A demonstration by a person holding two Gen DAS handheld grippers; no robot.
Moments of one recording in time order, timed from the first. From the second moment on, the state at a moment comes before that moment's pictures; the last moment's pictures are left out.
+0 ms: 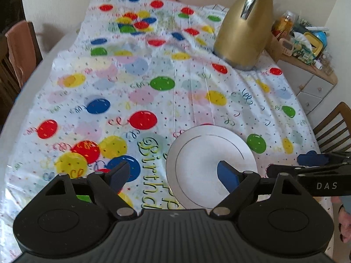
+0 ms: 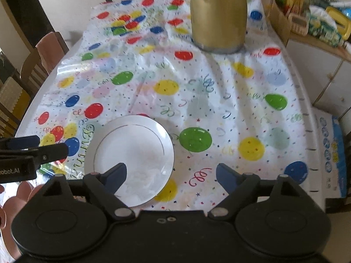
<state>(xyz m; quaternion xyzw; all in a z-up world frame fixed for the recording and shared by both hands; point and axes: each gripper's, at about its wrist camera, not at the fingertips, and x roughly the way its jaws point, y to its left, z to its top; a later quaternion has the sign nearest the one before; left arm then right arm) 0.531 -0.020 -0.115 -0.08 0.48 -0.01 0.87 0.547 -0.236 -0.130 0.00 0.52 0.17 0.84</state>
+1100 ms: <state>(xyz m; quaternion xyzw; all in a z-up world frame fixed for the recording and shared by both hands) 0.566 0.004 -0.180 -0.21 0.54 -0.01 0.82 0.576 -0.246 -0.189 0.10 0.58 0.20 0.78</state>
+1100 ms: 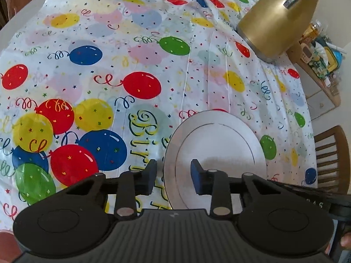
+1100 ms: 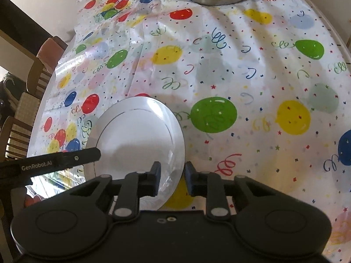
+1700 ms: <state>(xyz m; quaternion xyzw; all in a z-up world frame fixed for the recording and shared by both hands) 0.560 0.005 -0.174 -0.22 0.52 -0.02 0.82 0.571 -0.254 -0.185 0.11 0.56 0.20 0.79</state>
